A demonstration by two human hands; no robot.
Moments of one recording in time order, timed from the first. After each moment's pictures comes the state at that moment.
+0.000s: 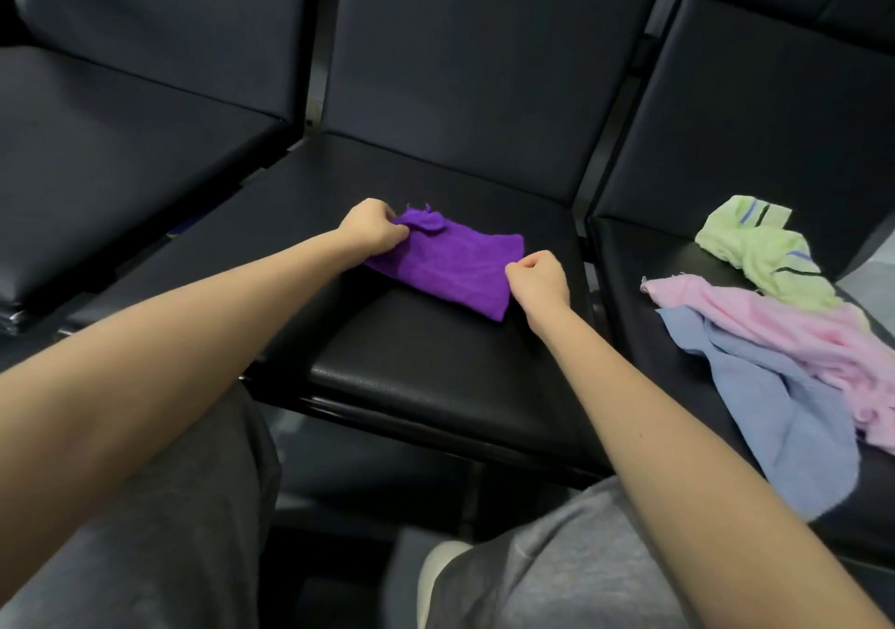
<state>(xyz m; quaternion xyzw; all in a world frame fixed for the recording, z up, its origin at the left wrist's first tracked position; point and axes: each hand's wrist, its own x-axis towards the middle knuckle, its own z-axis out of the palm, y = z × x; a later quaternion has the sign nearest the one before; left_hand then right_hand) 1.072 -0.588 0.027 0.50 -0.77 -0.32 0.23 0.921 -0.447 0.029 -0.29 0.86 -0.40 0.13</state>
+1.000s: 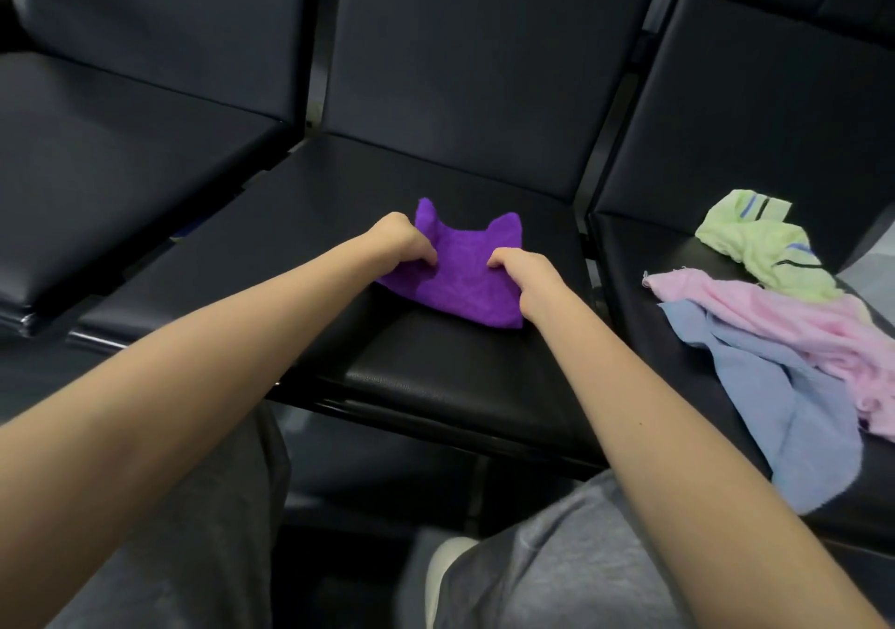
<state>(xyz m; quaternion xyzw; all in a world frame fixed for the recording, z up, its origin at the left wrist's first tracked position) 1.057 -0.554 0.040 0.54 -0.72 -0.41 0.14 0.937 -0.454 0.046 -0.20 0.80 -0.45 0.35</state>
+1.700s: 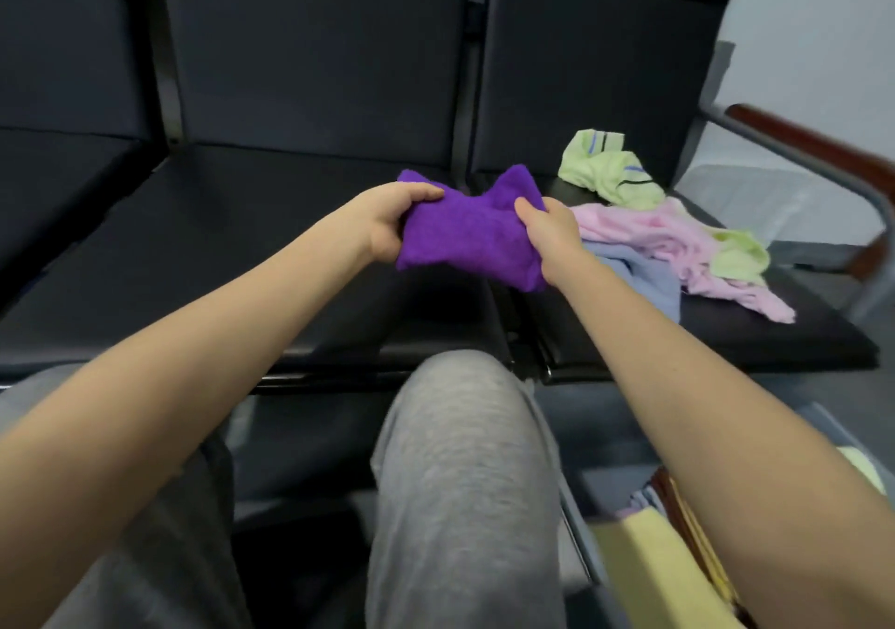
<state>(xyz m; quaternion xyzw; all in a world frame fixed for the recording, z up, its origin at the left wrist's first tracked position) 1.010 -0.443 0.099 0.32 -0.50 -0.80 0.10 0.870 -0.327 0.079 -0.21 0.78 -0.57 0.14</state>
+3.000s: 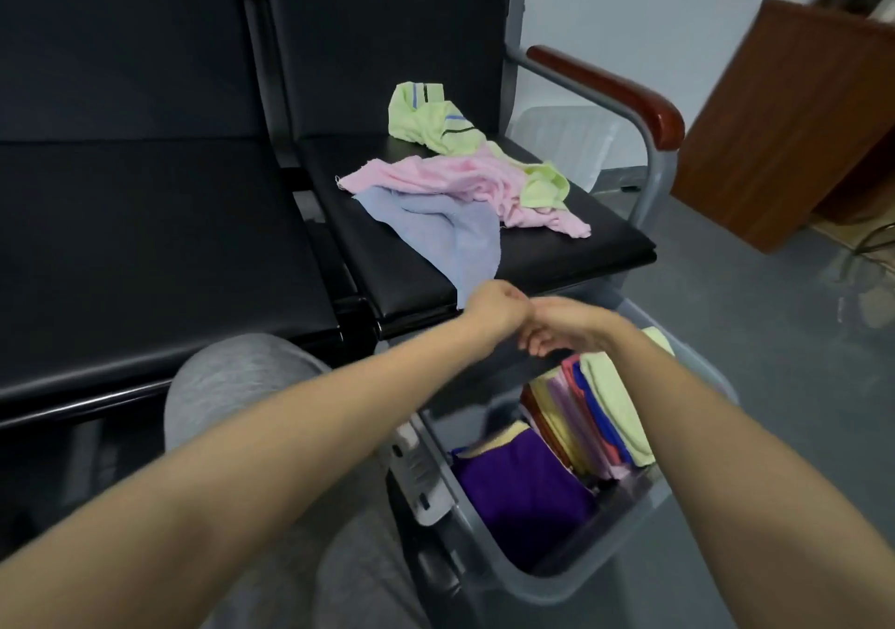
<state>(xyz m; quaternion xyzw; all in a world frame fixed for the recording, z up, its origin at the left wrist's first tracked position) 0.894 -0.163 0.023 0.18 -0.78 -0.60 0.01 0.808 -0.056 0.014 -0.16 0.83 -0.38 0.38</state>
